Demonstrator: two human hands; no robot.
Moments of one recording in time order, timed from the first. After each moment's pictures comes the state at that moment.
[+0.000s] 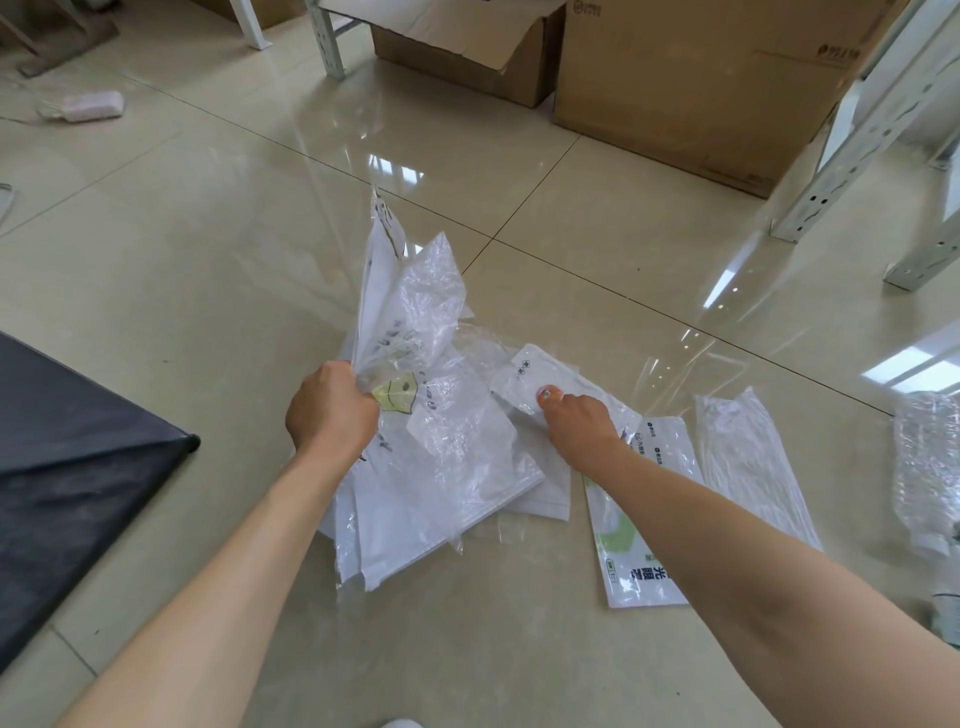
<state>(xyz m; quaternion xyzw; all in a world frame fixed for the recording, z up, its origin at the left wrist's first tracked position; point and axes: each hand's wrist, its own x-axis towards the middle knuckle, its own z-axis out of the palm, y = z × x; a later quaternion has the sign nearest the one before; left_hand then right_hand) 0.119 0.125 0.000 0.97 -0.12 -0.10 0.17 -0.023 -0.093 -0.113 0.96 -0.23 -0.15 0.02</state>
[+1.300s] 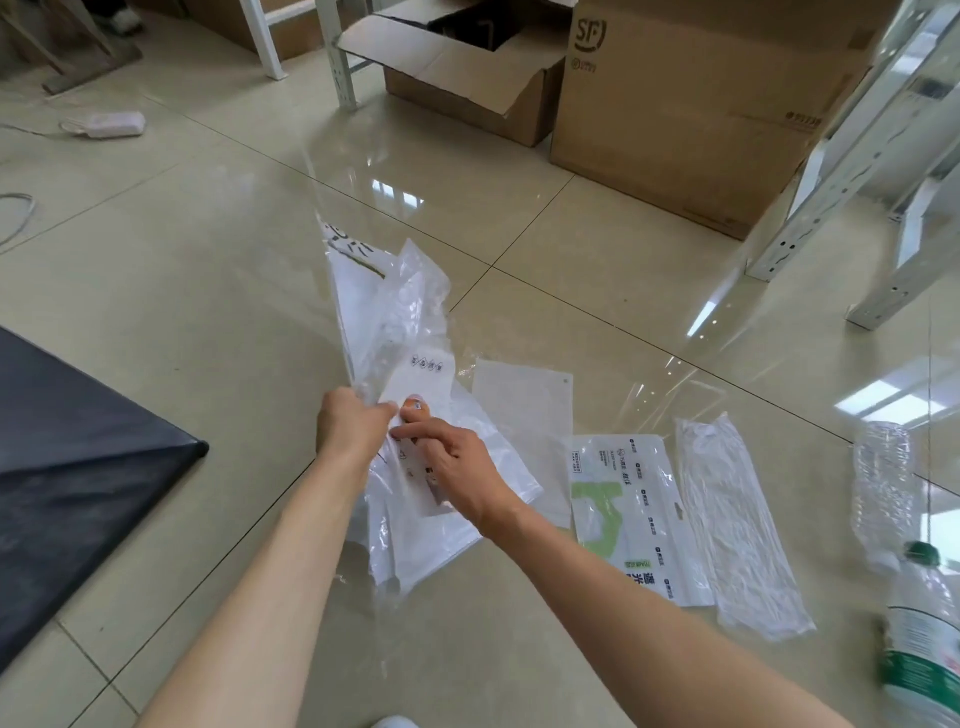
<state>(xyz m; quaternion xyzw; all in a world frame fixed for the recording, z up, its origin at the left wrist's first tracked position) 0.103 0.128 0.012 0.86 0.03 -0.22 0.47 -0.004 0.048 -0.017 0.73 -0.23 0.03 -0.65</state>
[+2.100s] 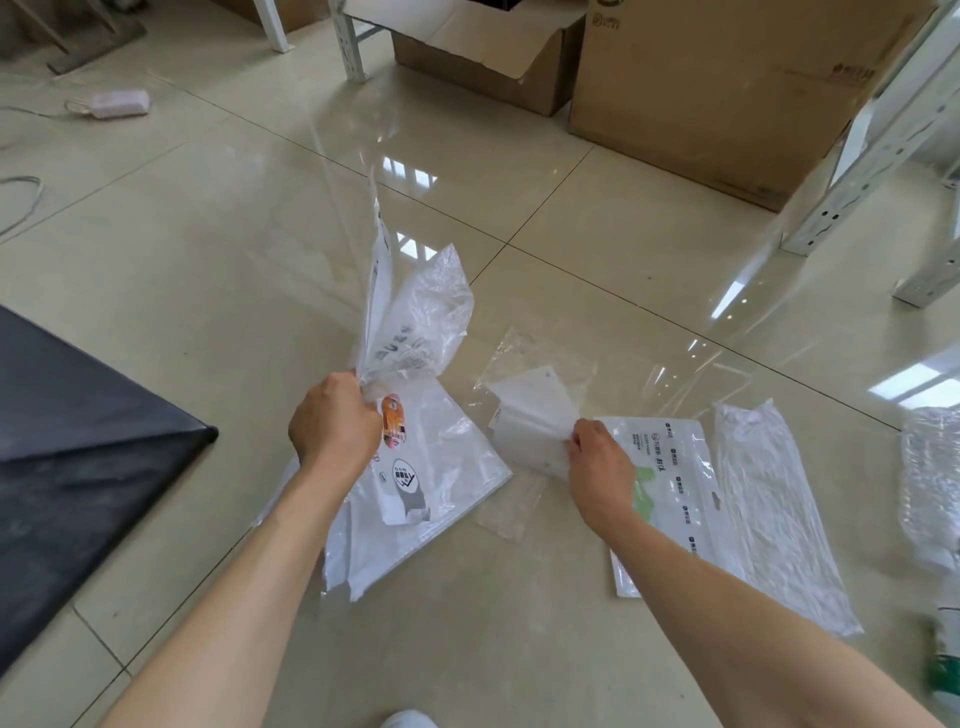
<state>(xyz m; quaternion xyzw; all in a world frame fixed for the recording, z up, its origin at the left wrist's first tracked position) 0.110 0.145 0.004 0.98 -0.11 -0.09 0.17 -0.064 -0.052 -0.123 0.87 -0.43 0.05 -0.21</state>
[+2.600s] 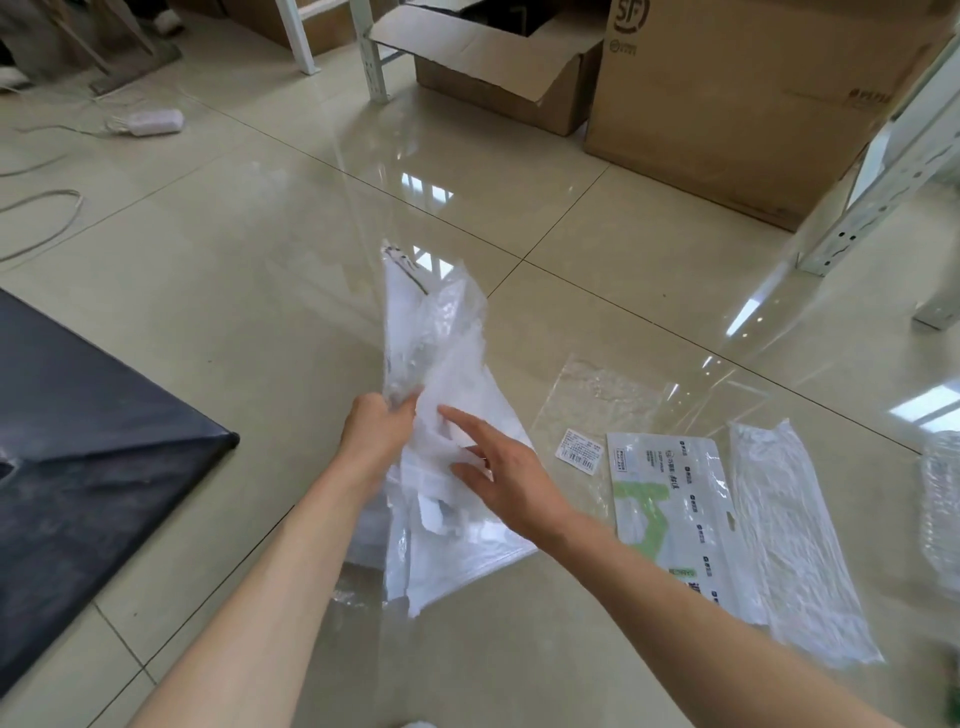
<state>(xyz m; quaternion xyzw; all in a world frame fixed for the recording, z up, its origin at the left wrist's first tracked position) 0.103 0.138 0.007 0.84 0.00 -0.26 0.48 -0.018 0.024 -0.054 0.88 -0.08 0.06 -0.46</state>
